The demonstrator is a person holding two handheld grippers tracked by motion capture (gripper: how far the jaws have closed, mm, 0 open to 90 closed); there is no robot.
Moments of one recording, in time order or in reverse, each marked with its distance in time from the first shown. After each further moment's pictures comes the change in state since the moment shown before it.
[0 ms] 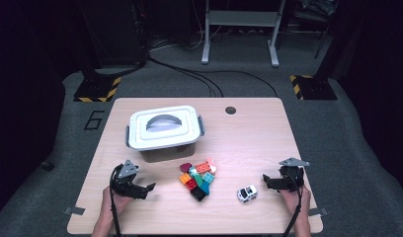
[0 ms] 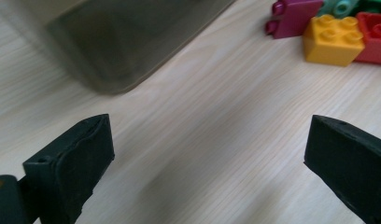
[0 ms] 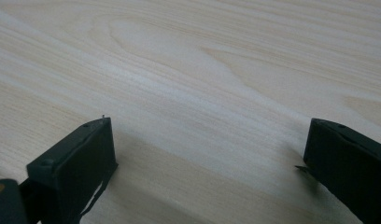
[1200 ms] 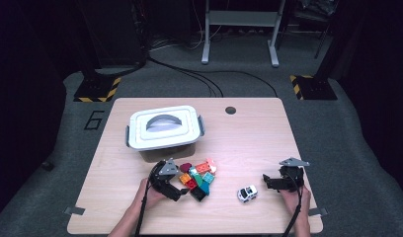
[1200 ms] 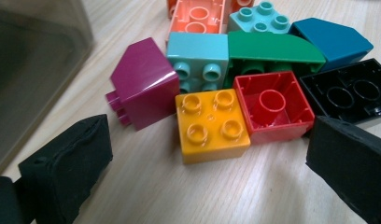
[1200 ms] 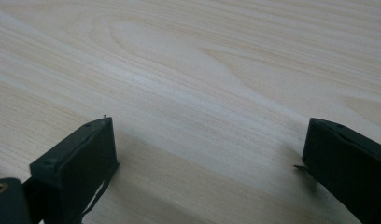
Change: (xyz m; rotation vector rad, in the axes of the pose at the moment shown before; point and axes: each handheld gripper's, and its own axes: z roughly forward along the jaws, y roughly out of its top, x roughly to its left) left arm -0.058 0.048 0.077 0.029 -0.257 0.197; right arm 0.001 0.000 0.000 -0.001 0.001 0.005
